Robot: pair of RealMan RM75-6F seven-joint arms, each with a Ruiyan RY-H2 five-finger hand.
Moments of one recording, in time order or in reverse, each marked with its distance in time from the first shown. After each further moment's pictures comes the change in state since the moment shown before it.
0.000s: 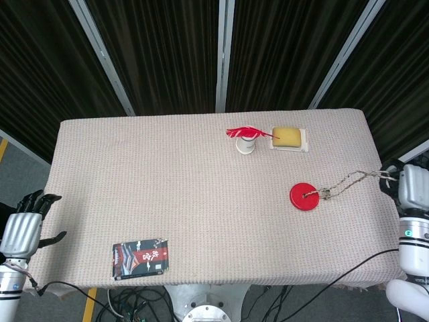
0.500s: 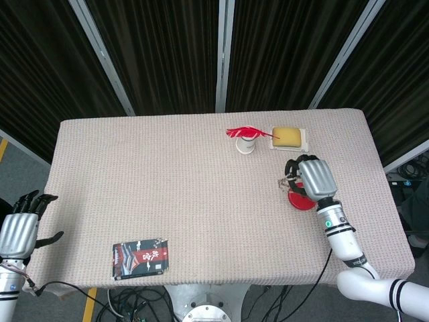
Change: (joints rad) left arm 0.007 0.001 0.000 0.017 -0.009 0.003 -0.023; right arm 0.202 -0.095 0.019 -0.239 -0.056 -0.223 -0.319
